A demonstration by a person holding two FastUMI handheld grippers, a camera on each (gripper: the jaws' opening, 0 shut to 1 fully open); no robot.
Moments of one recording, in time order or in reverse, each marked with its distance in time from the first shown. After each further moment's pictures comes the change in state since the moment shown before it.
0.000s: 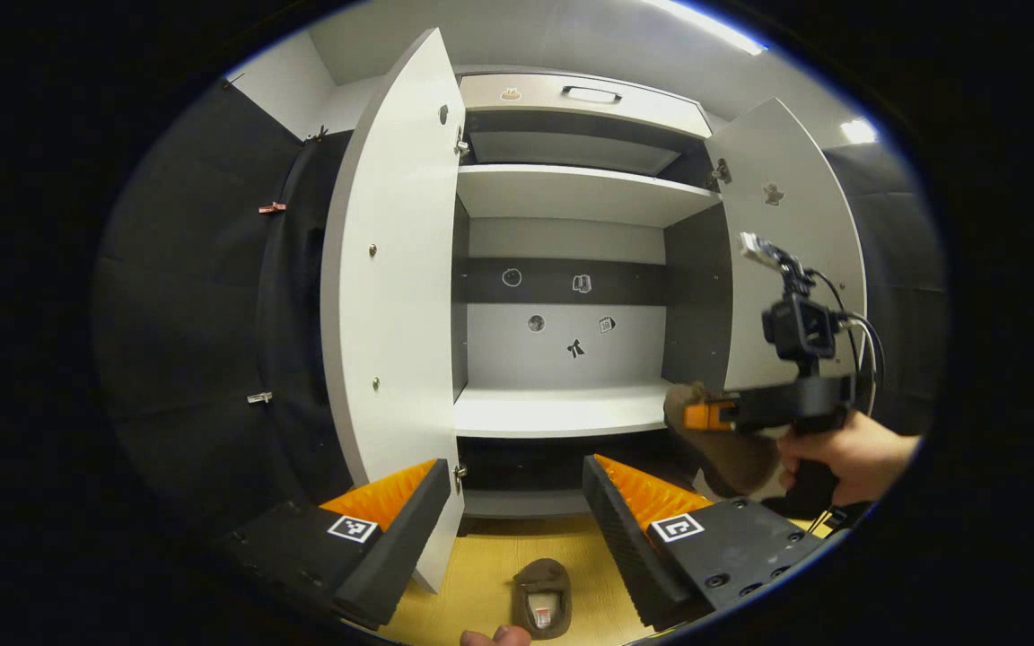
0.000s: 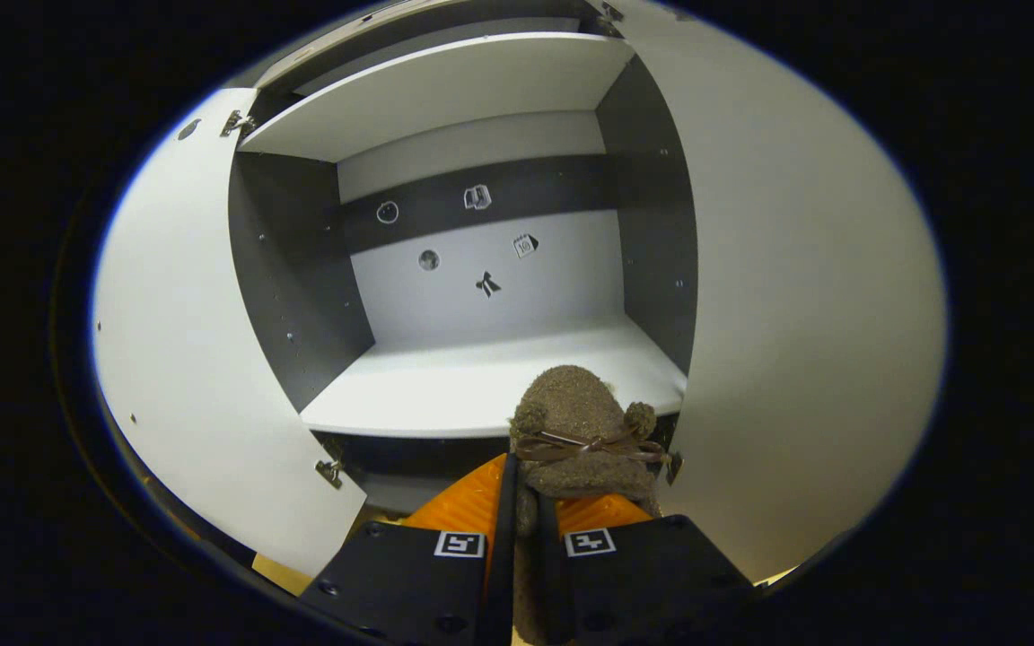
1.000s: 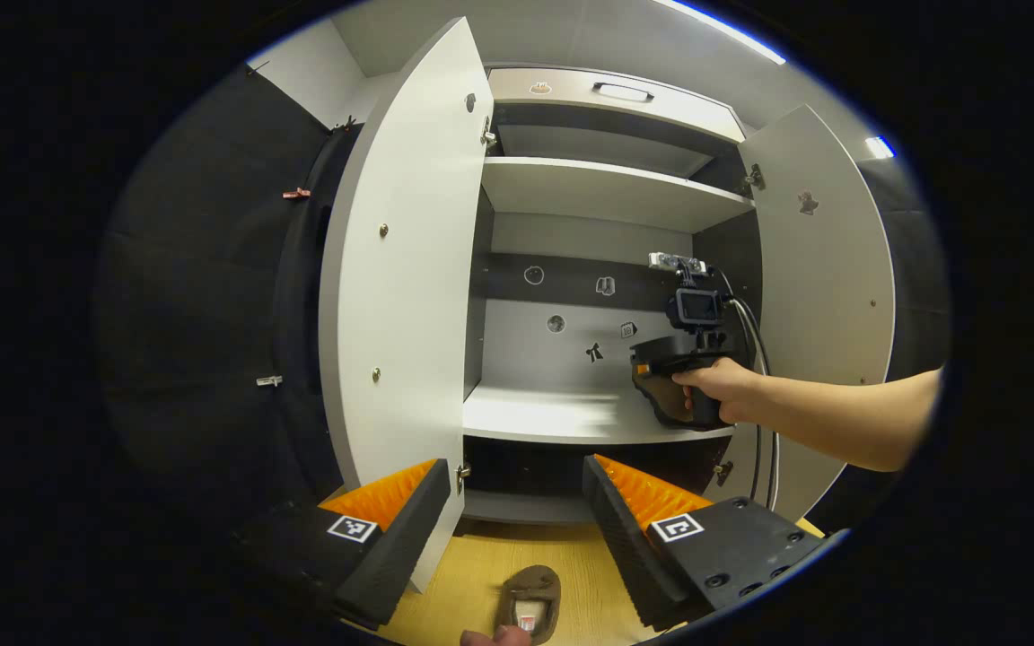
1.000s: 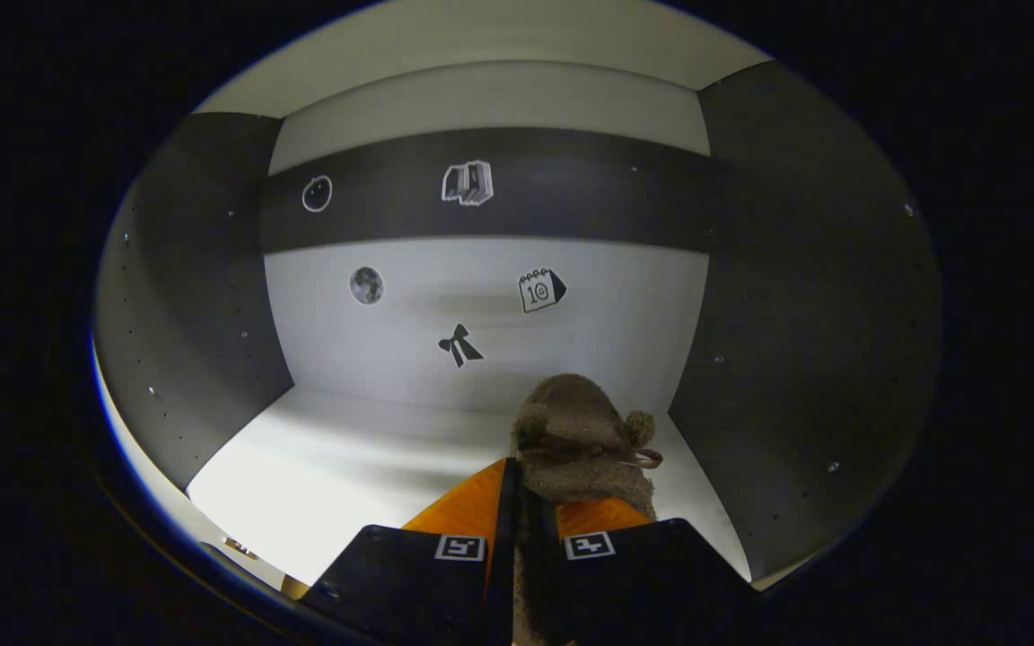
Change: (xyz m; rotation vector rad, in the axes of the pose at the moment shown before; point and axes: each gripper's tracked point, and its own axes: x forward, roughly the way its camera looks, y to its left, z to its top) left arm 0.019 0.009 -0.004 -0.065 0.005 0.076; right arm 0.222 -0.006 0.054 -0.159 0.026 -0.061
